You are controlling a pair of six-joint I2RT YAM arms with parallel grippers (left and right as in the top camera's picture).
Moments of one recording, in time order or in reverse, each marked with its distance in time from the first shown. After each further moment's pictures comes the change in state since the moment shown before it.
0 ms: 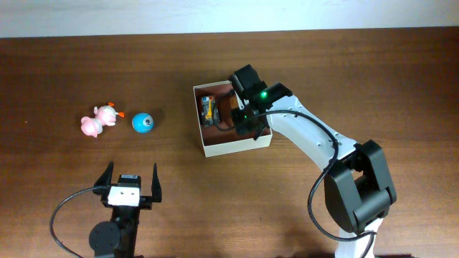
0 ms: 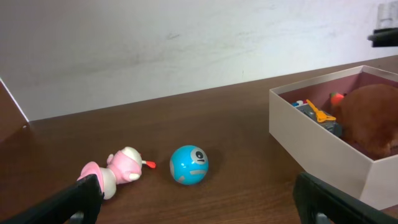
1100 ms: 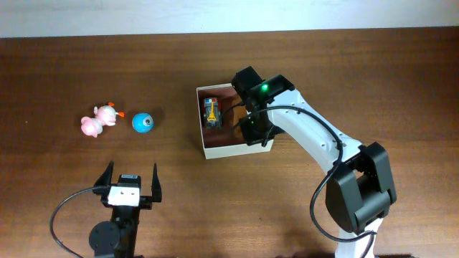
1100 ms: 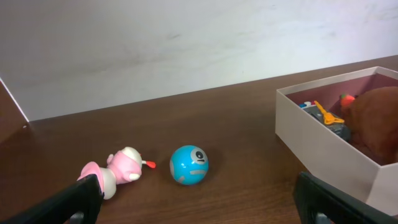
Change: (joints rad) left arm 0.000 0.000 0.000 0.000 0.000 0.000; right arm 0.000 0.001 0.096 -0.388 0.000 0.069
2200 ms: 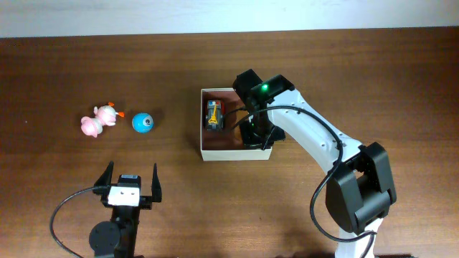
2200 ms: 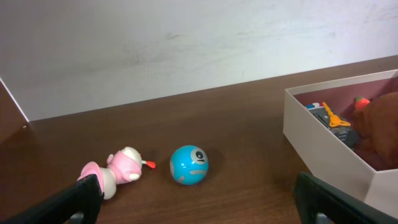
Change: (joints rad) left arm 0.000 0.000 0.000 0.000 0.000 0.000; right arm 0.000 0.000 0.000 -0.059 -0.091 0.095
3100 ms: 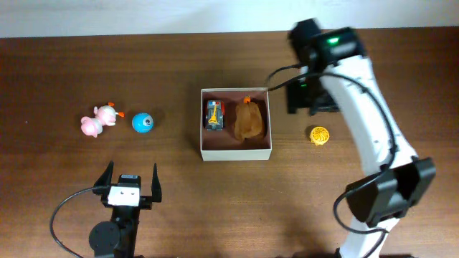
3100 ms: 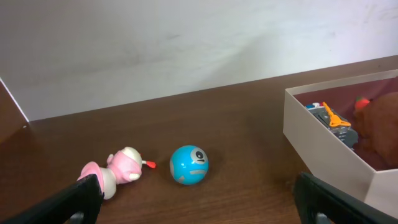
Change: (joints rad) left arm 0.000 0.000 0.000 0.000 0.000 0.000; right arm -0.274 -0.027 0.418 -0.388 0.207 -0.063
